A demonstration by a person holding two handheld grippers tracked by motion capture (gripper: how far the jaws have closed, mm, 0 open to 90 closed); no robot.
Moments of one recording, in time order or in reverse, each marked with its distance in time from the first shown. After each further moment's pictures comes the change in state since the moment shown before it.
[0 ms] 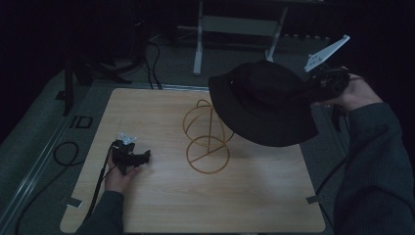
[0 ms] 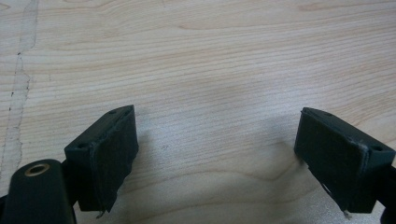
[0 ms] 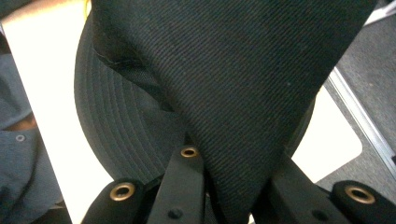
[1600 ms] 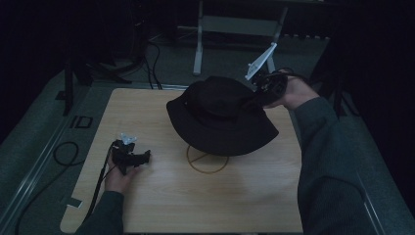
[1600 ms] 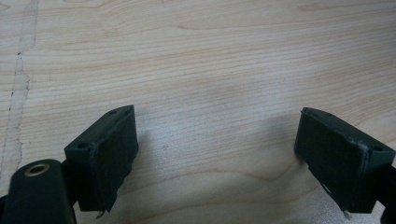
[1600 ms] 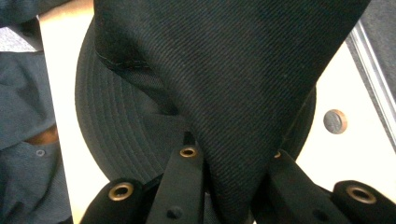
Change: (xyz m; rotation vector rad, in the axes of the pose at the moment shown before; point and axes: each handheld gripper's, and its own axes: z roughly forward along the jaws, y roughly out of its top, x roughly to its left) left arm 0.000 0.000 0.000 0.000 -0.001 -0.003; right arm 0.031 0.076 0.089 0.066 0.155 -0.131
